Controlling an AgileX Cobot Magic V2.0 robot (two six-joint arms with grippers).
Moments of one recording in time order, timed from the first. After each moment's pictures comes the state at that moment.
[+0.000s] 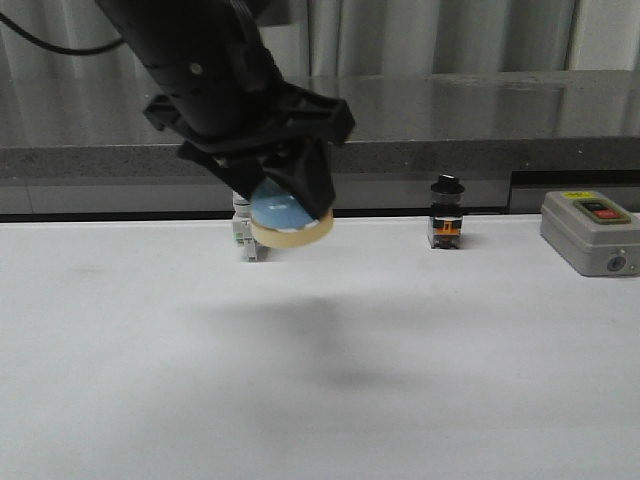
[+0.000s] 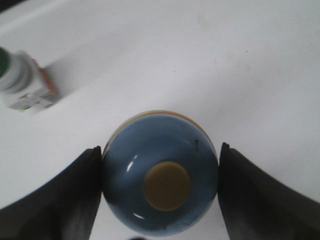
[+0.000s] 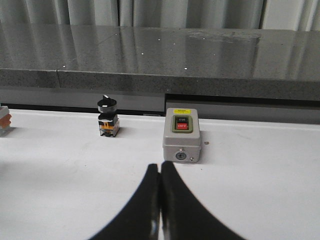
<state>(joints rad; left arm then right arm) -0.65 1.80 -1.32 -0.09 0.56 -0.01 0.08 -0.01 0.03 0.03 0.10 -0.03</state>
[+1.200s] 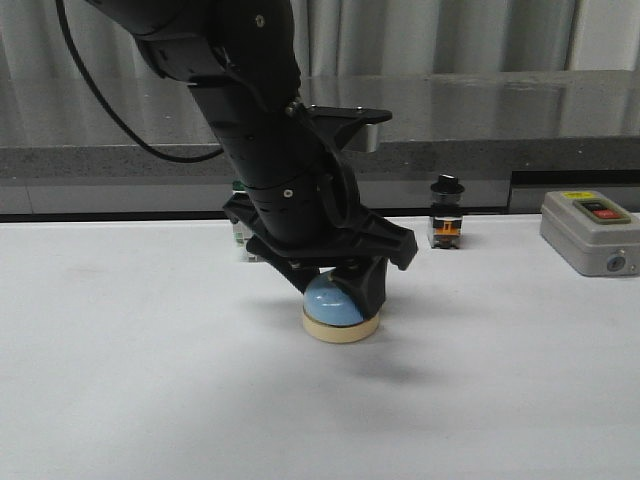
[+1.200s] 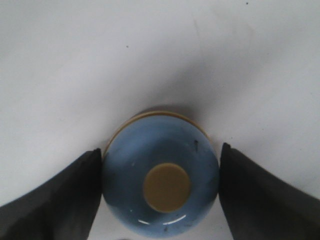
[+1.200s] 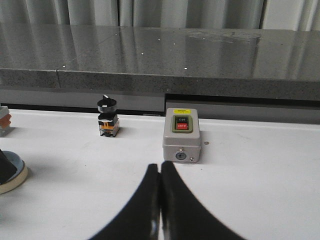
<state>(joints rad) -0.71 2.05 -1.43 -0.09 0.54 -0.01 0.08 -0.01 0.03 0.03 0.10 -0.03</state>
